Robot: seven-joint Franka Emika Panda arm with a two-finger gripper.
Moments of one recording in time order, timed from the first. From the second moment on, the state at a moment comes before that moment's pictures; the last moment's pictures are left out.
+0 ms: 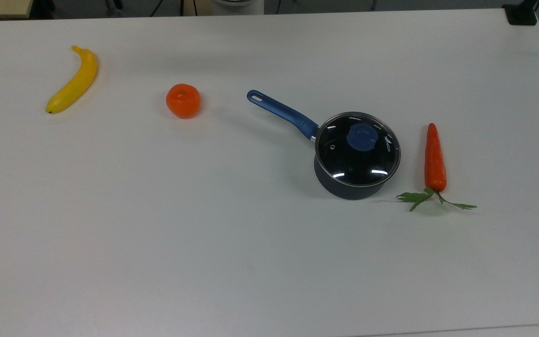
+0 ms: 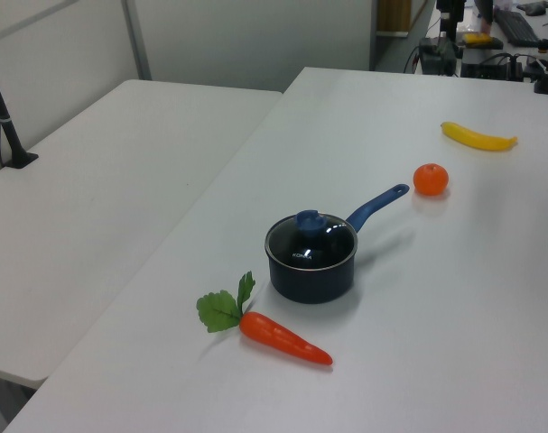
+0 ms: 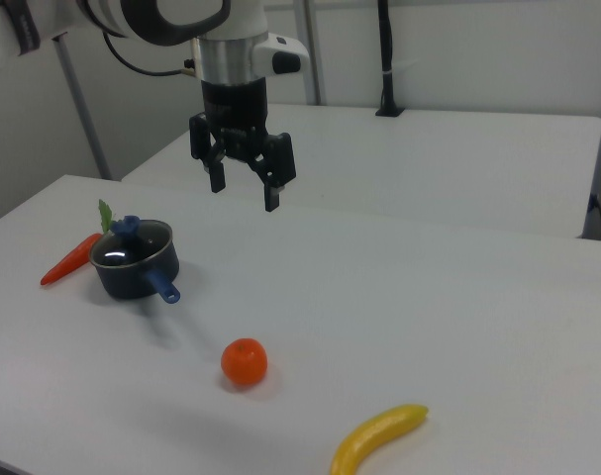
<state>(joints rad) -0.12 0.14 -0.16 -1.34 0.08 1.41 -0.21</state>
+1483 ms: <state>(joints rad) -0.12 0.14 -0.16 -1.34 0.08 1.41 -0.21</state>
